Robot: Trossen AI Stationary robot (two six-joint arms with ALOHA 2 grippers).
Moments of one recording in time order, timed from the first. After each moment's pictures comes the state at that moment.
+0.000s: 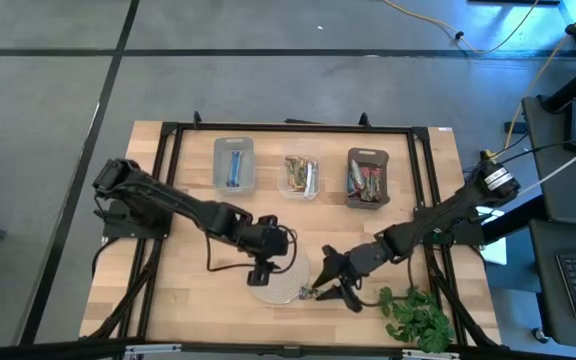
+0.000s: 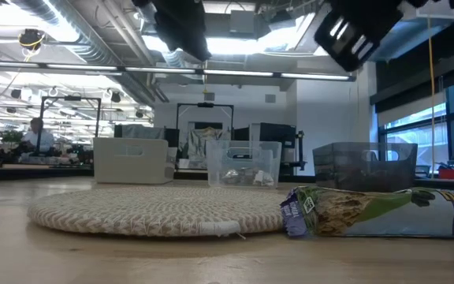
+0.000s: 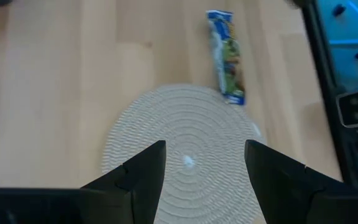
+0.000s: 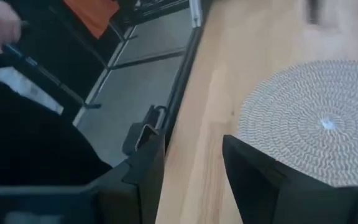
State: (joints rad) left arm -0.31 1.67 1.33 -0.59 -0.03 -0.27; right arm 0.50 1.55 0.83 0.30 -0.05 0.48
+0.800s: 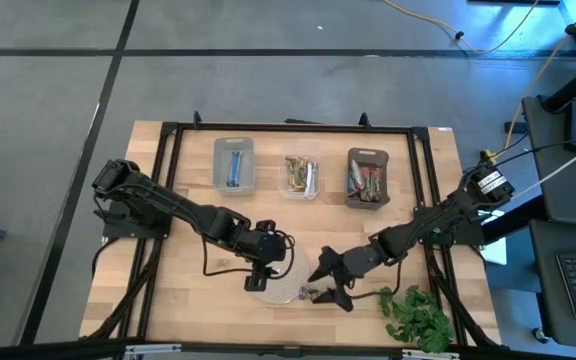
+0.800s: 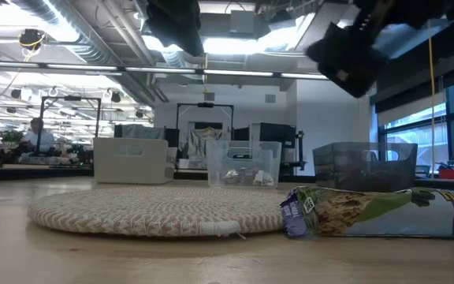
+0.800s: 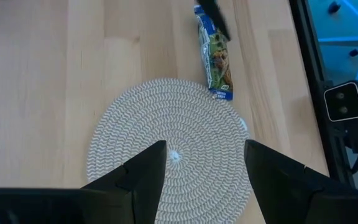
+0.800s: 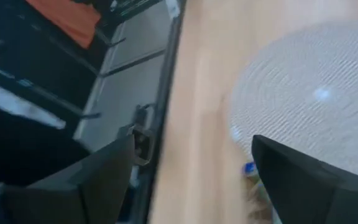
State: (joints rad) left arm -0.35 1.67 1.33 -0.60 -0.04 -0.30; right arm 0.50 1.62 0.83 0.32 -0.01 0.63
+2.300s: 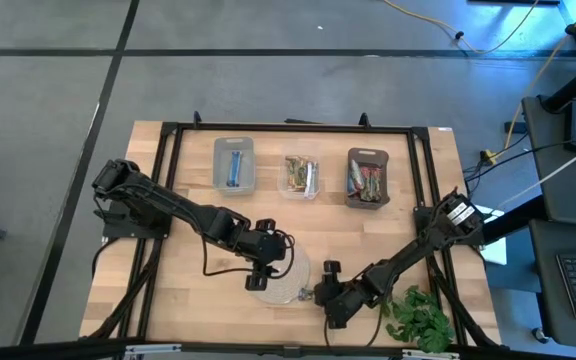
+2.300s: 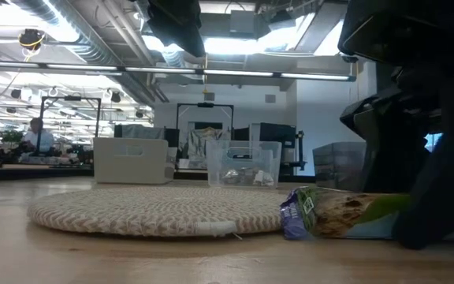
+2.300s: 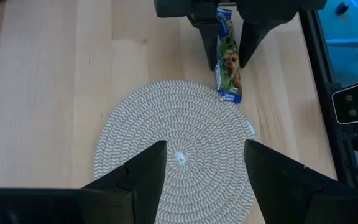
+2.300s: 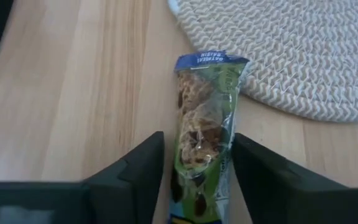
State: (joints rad) left arm -0.35 1.67 1.33 -0.60 -0.07 -0.30; right arm 0.66 1.97 1.06 -0.12 0.34 0.52
